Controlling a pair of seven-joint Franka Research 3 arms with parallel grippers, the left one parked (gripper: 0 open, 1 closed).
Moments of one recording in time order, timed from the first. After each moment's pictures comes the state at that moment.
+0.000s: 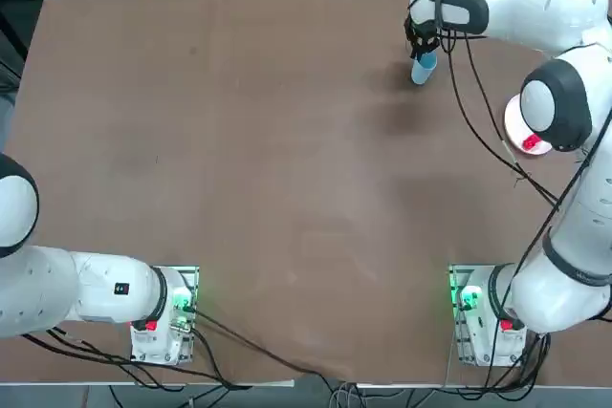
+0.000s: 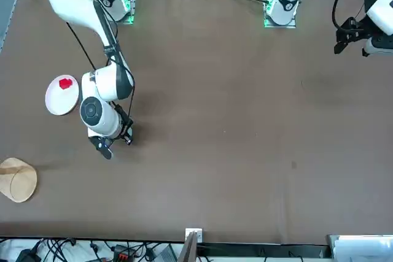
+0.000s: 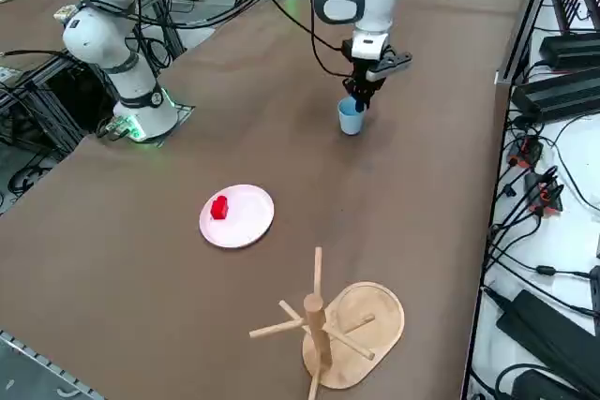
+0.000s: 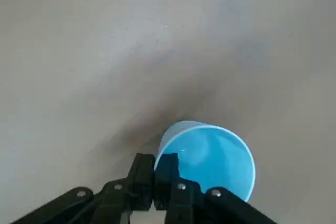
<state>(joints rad) 0.30 0.60 -0.03 -1.65 -0.03 2.18 0.94</state>
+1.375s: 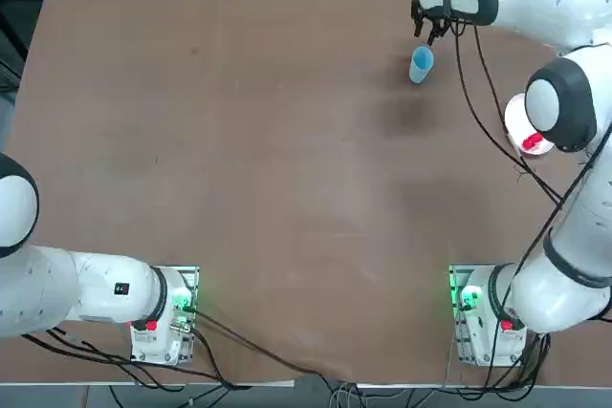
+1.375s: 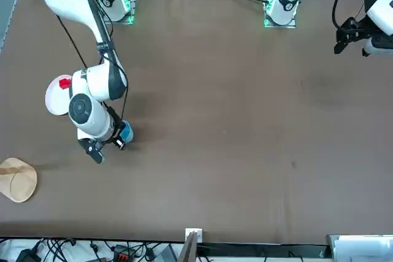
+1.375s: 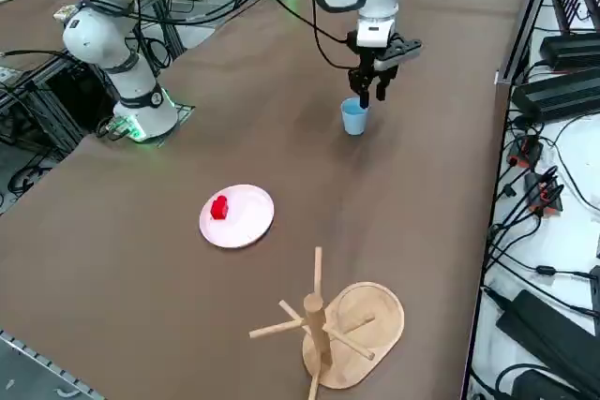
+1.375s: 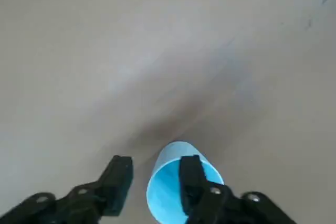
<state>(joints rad) 0.30 0.56 -0.07 -1.60 -0.04 2.17 0.90</state>
